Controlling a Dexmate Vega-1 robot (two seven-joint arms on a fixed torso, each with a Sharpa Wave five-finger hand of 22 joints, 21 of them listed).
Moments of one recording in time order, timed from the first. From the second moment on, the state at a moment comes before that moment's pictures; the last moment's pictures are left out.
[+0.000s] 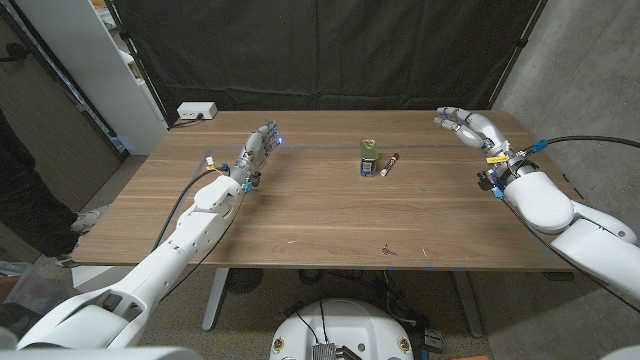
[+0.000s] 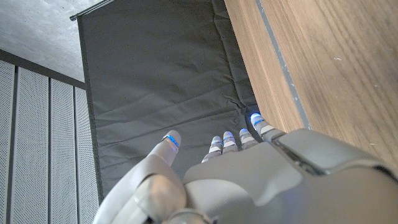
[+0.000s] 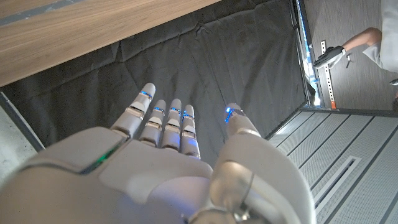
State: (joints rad) left arm 0.80 0.50 0.37 -1.26 -0.62 -0.27 -0.14; left_hand 0.10 0.11 0.62 0.09 0.18 -0.12 0.04 0.18 0.17 -0.13 -0.03 0.20 0.19 -0.15 0.02 0.17 0.17 -0.09 0.00 0.31 0.20; right arm -1.38 -0.99 -0.01 -2.10 0.14 -0.01 -0.32; right_hand 0.43 0.08 0.47 -0.15 0.18 0.31 0.10 0.21 0.19 0.33 0.10 0.21 0.19 0.21 0.07 0.19 0.18 0.33 0.05 0.20 0.17
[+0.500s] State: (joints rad) left arm 0.78 0.49 0.37 -1.23 -0.62 -0.27 -0.16; left_hand 0.10 0.11 0.62 0.09 0.18 -0.12 0.04 0.18 0.17 -0.13 -0.03 0.20 0.19 -0.15 0.02 0.17 0.17 -0.09 0.00 0.31 0.20; right arm -1.46 -0.99 0.06 -2.20 0.05 -0.14 -0.32; right_hand 0.43 0.08 0.46 -0.15 0.18 0.31 0.10 0.21 0.19 0.34 0.10 0.21 0.19 0.22 0.07 0.20 0.18 0.33 0.05 0.20 0.17
